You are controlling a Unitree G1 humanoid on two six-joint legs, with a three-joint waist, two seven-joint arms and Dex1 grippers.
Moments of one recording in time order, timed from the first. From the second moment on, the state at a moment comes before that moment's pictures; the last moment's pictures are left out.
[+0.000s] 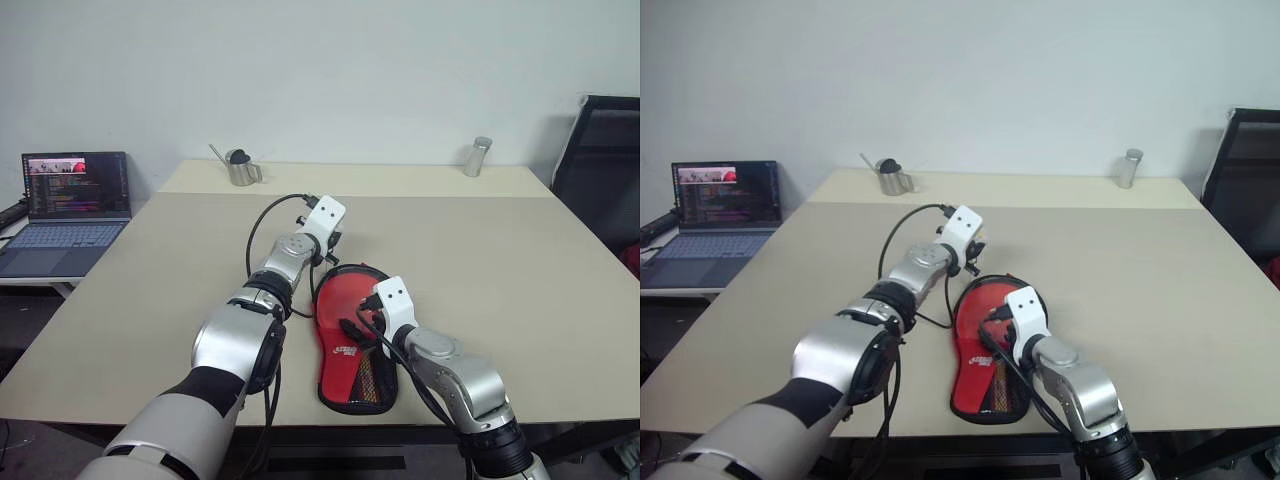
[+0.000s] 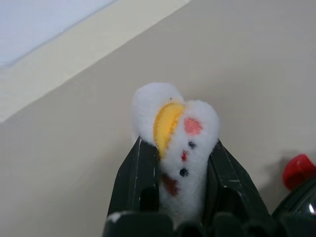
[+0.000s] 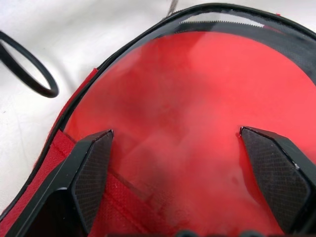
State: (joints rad) left arm -1.33 0.13 -0.03 1.40 0.24 -0.02 -0.29; right arm -0.35 -0.07 0.23 -0.24 0.17 0.92 0.21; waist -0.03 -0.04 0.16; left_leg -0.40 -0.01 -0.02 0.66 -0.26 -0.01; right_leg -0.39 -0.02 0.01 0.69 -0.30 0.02
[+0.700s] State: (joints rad) left arm -1.29 -0.01 -0.16 1.42 0.38 -0.06 -0.39; right arm -0.33 -0.05 0.24 -0.28 0.14 0.95 0.19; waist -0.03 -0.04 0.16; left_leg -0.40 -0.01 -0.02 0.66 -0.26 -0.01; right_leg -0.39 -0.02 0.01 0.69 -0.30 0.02
